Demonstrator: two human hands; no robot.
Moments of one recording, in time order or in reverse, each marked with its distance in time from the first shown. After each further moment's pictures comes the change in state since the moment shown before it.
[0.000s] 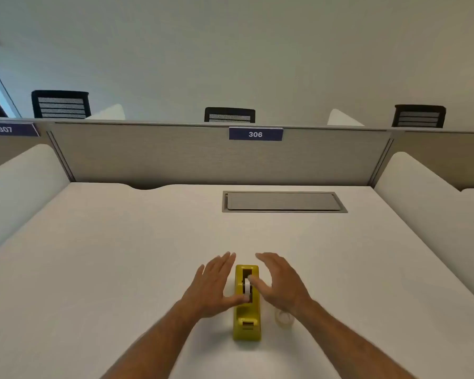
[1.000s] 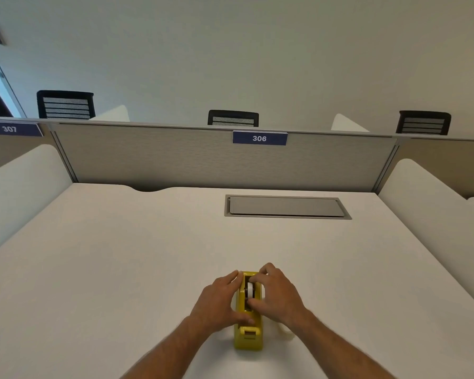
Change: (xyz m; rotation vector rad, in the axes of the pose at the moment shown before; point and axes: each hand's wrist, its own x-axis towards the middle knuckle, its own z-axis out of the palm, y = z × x) left_hand -0.001 0.013 0.011 -0.077 -0.029 -0.026; right_hand 0.005 -0.017 0.005 -0.085 -0.165 0.032
